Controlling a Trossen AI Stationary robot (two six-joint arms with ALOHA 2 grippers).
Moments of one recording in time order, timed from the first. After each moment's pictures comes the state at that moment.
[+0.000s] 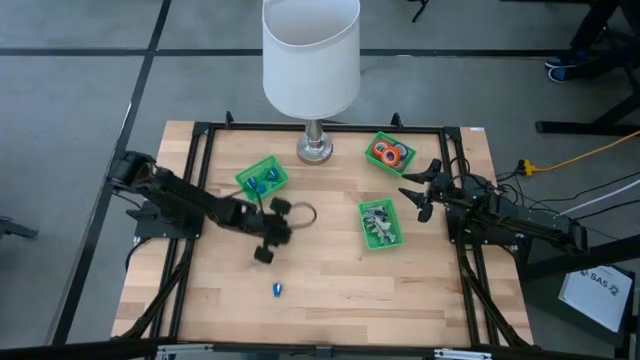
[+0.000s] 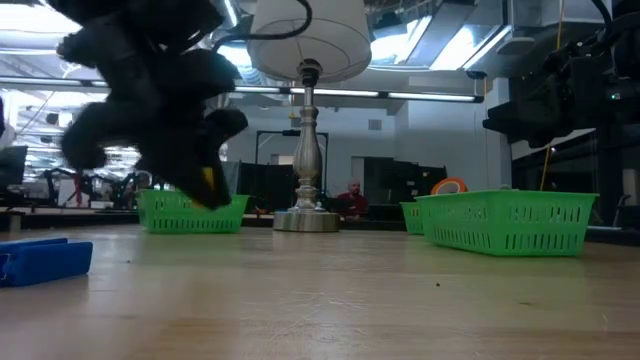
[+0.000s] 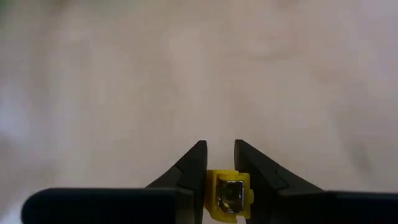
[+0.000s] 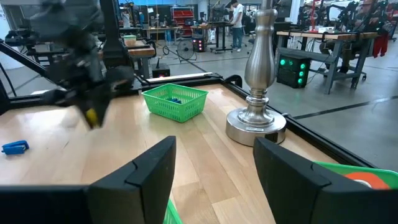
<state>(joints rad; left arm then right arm) -0.21 1.48 0.66 -0.09 -0.19 0.22 -0.29 0.08 0.01 0.02 -0.01 0.04</state>
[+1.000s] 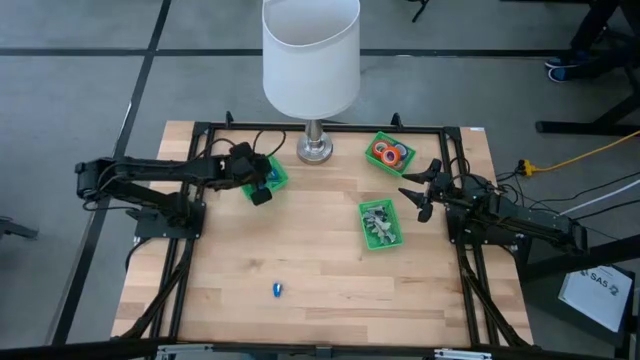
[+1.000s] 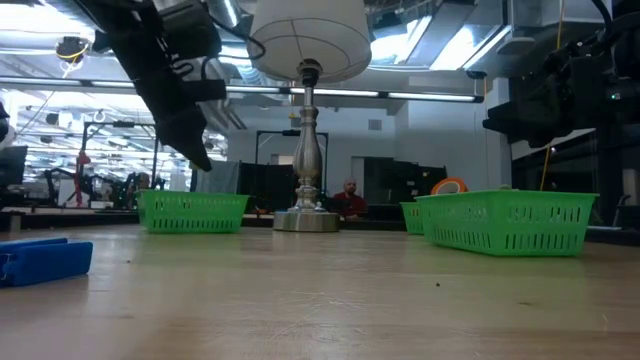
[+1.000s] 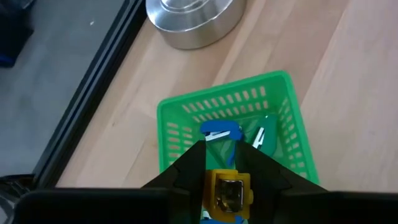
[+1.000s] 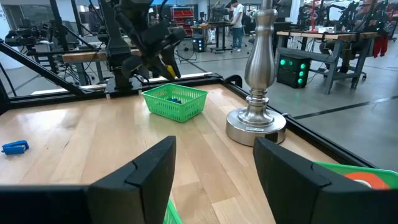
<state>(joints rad) 0.29 1.17 0.66 -0.44 -0.41 0.00 -0.29 0.08 0.01 0.02 -0.01 0.04</state>
